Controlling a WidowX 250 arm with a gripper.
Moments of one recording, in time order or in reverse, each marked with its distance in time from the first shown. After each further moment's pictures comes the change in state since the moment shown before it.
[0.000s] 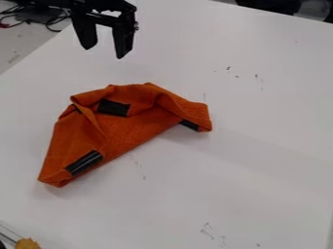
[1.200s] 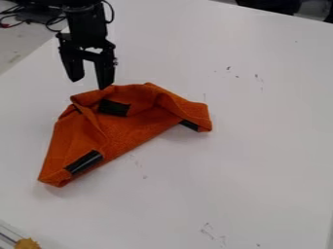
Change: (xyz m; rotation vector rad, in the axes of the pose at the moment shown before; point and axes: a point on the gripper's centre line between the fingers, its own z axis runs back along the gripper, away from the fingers) arm -0.019 0.044 -0.068 -0.060 0.131 -0.008
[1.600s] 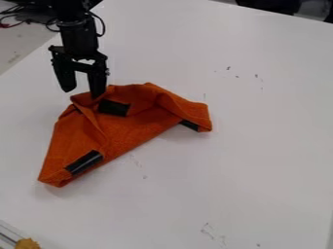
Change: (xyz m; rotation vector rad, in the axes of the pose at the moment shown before) arm 0.003 0.011 -0.018 -0.007 0.017 0.053
